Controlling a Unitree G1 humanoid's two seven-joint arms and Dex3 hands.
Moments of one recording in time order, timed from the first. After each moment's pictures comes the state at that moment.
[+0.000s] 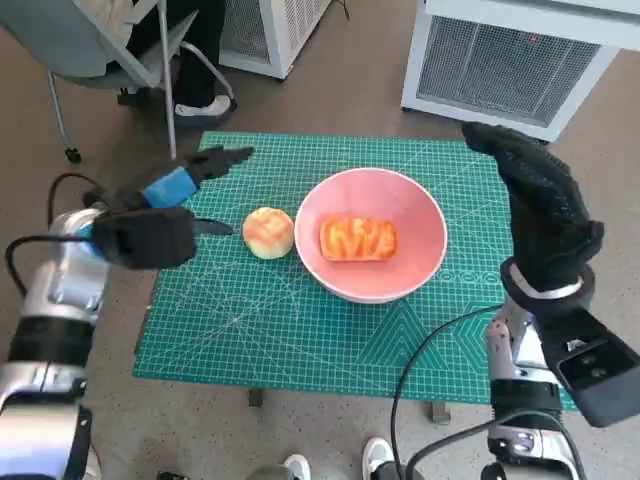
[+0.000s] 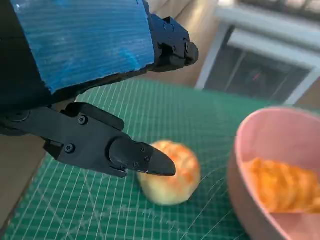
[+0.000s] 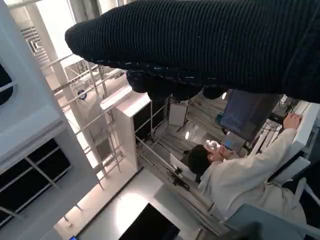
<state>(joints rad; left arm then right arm) -0.86 0.61 -0.21 0.80 0.37 -0.28 -0.54 -0.63 -0.16 -0.15 0.46 0.35 -0.95 0.51</state>
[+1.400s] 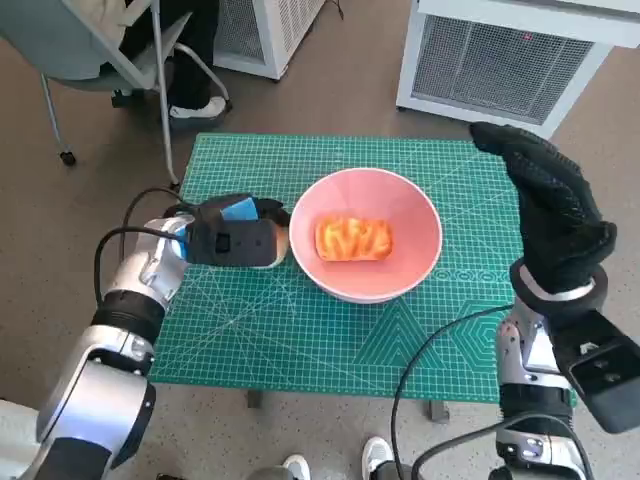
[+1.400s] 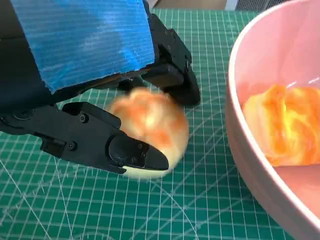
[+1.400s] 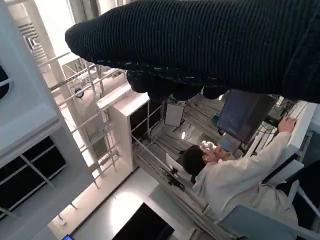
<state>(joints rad) -0.99 0.43 -0.39 1.13 0.51 -0.27 -0.41 -0.61 -0.18 -0.15 0.41 0.35 -0.91 0.51</state>
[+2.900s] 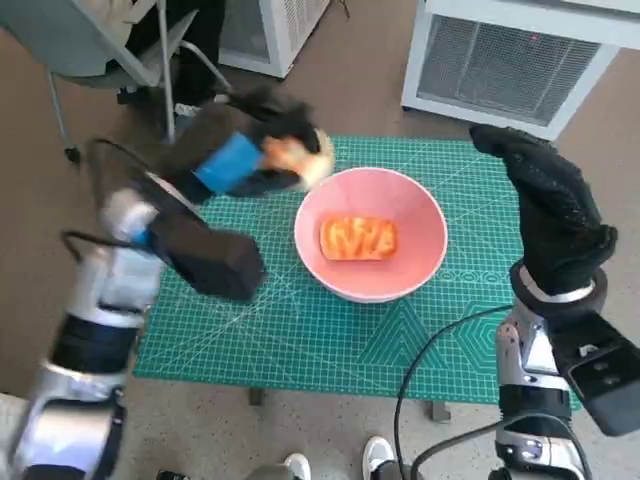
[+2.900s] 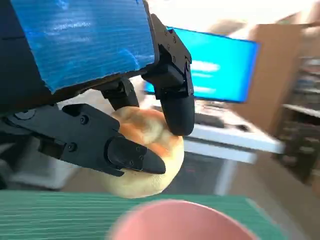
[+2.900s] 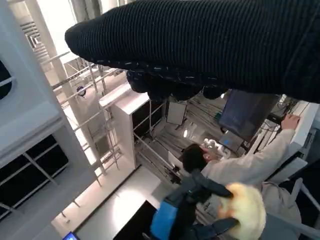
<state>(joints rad) -0.81 0.48 -0.23 0.22 0.45 -0.27 -0.27 -0.60 -0.18 -0.15 0.39 0.35 -0.91 0.51</state>
